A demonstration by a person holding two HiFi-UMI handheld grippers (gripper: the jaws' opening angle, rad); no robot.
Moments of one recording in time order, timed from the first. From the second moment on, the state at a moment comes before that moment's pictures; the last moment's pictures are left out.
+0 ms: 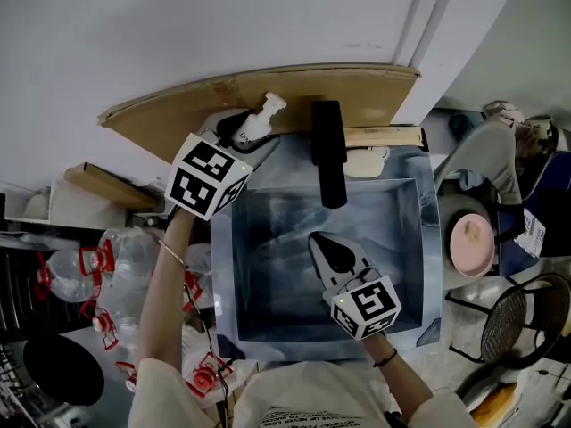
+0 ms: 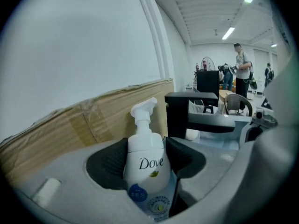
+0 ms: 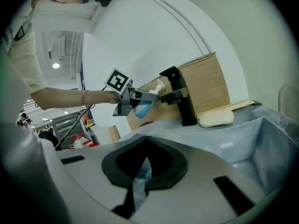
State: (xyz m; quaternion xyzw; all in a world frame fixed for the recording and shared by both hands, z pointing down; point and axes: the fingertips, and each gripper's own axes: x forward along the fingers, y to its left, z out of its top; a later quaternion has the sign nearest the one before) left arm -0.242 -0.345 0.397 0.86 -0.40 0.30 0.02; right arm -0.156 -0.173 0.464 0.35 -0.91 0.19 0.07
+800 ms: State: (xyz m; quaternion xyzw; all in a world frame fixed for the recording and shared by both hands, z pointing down) left arm -0.265 -0.337 0.348 0.81 -0.59 -0.01 -0.01; right arm -0.158 -0.166 0.477 0.35 -0.91 0.20 0.08
